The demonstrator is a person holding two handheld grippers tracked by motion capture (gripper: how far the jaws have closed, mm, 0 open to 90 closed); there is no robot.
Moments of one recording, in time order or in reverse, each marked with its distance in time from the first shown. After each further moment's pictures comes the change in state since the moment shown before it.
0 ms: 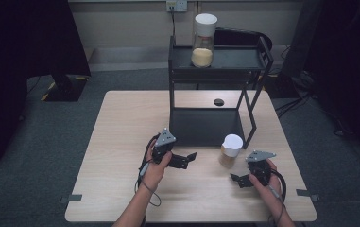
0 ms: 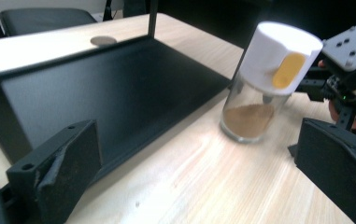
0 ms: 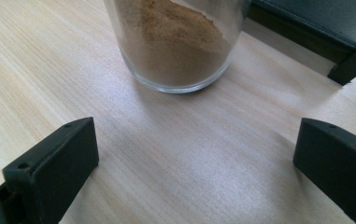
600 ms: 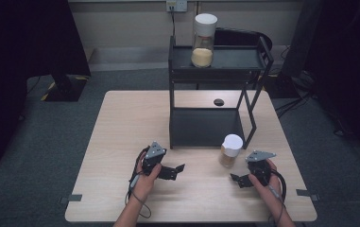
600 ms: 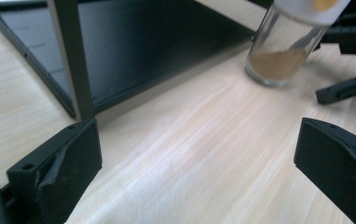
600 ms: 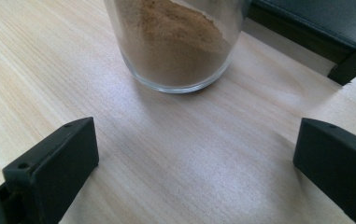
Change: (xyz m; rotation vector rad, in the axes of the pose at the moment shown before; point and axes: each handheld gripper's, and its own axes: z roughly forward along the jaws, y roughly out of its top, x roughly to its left) left arm 0.006 -0.036 -0.020 0.079 0.055 -0.034; right arm 0.000 0.000 0.000 0.000 0.000 -0.001
